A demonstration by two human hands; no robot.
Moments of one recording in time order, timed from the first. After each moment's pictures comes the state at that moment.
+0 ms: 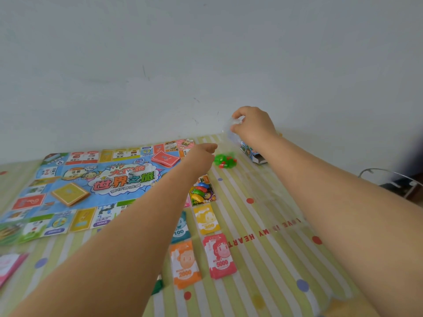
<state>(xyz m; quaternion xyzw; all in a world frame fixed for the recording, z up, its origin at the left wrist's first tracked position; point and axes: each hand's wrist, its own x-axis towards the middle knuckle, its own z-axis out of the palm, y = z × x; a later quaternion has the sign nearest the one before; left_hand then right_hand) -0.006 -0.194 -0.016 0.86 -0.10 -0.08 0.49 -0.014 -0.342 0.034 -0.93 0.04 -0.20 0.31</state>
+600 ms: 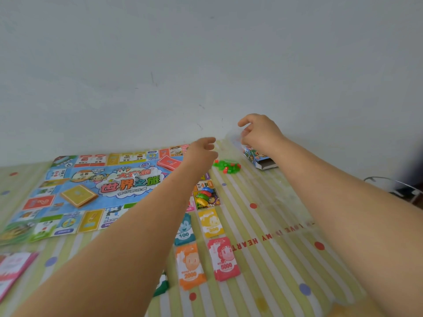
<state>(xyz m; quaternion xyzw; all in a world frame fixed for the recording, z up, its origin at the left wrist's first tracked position) -0.011 -0.185 -0.002 0.83 -0.09 -0.01 0.55 -0.019 -0.349 0.040 -0.93 0.04 -0.14 0.35</state>
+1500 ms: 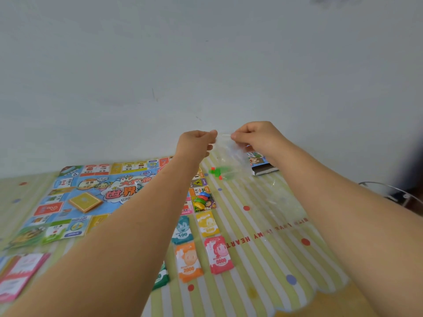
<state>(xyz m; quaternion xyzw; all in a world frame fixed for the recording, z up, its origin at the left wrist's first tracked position) -0.037 -0.187 0.045 0.74 -0.05 0.04 0.66 -0.059 -0.352 0.059 -0.82 0.00 -0.13 0.56</state>
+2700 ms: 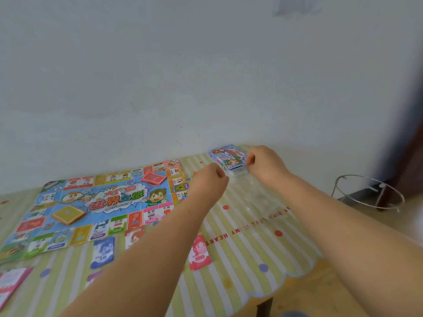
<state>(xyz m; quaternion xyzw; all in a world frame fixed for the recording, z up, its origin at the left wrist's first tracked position) -0.087 -0.245 -0.003 0.91 -0.14 0.03 0.38 -0.100 -0.406 0.015 -0.95 0.07 -0.20 0.23</state>
